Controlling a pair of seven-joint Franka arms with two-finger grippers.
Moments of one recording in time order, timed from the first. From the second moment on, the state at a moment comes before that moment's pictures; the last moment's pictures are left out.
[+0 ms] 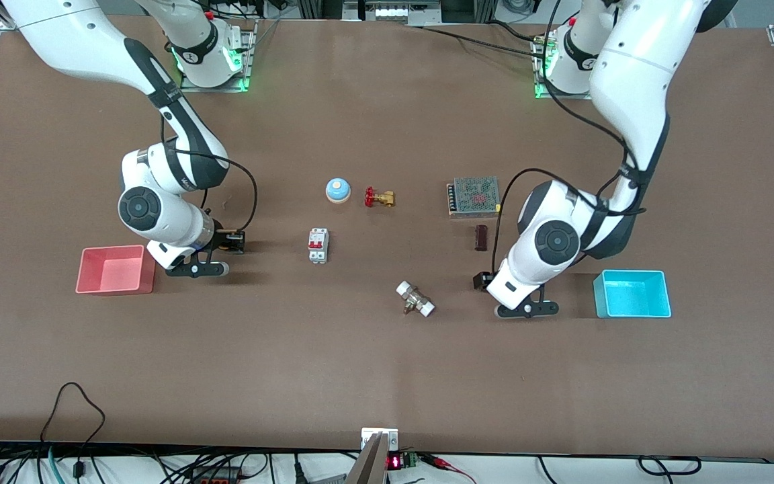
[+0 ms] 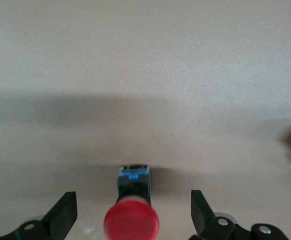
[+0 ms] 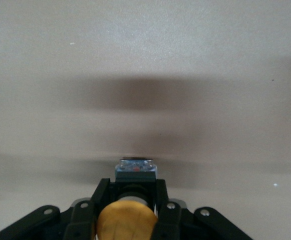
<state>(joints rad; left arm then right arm) -0.25 0.67 -0.13 -1.59 0.06 2.24 -0.49 -0.06 0.50 0.30 -1.98 -0.12 2.33 0.28</state>
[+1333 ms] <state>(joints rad) -0.04 0.22 -0.11 -1.43 0.03 1.58 -0.11 -0.12 0.31 0.29 -1.74 -0.06 2.05 0.28</state>
